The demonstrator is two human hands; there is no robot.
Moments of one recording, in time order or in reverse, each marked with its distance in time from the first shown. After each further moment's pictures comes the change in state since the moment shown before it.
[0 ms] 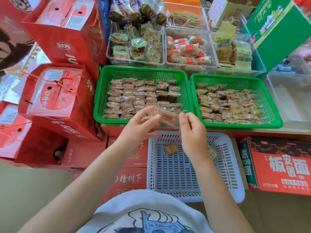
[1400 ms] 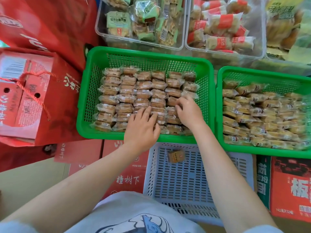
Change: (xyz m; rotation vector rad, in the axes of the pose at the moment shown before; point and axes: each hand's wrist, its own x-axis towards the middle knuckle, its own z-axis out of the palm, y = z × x) left_hand 0.185 -0.082 -0.042 1.576 0.117 0.007; right_hand 0.225 0.151 0.084 -0.673 -0.498 0.140
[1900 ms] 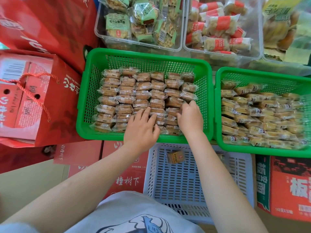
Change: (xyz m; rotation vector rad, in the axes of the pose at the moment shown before) left_hand -0.001 0.000 0.003 0.002 0.017 -0.006; right_hand -0.020 -0.004 0.013 -0.196 0.150 0.151
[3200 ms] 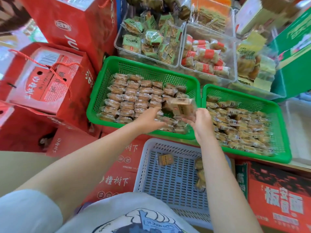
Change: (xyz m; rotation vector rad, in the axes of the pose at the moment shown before) left_hand -0.018 0.017 -0.056 -0.651 -0.248 0.039; right_hand -0.075 0.017 -0.081 1.219 -0.004 0.307
